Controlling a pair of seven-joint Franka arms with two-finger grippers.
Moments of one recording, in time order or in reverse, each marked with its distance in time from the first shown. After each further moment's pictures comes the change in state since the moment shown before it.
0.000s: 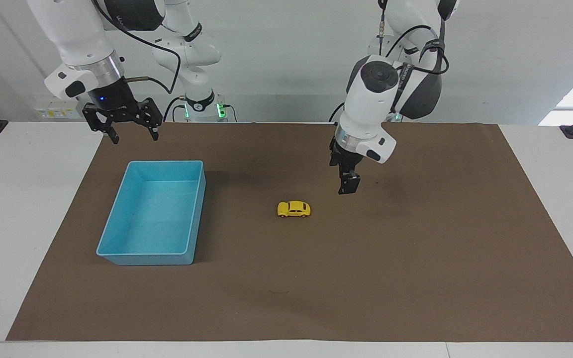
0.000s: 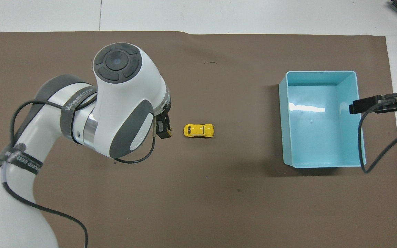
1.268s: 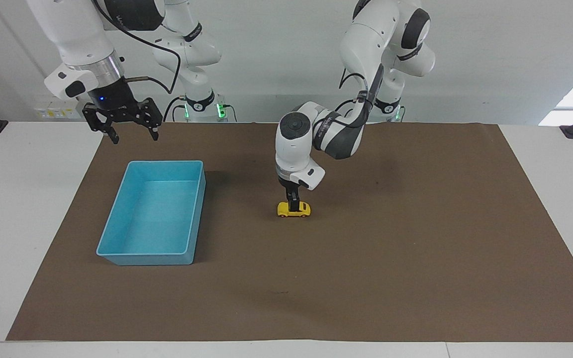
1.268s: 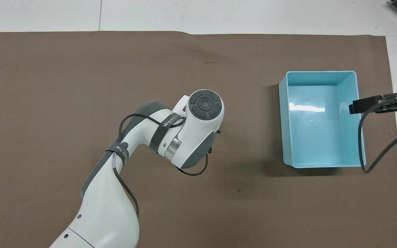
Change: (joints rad) left arm -0.179 0.229 0.006 -0.012 0.030 0.189 -0.174; right arm 0.000 0.000 0.000 0.000 0.000 0.000 0.000
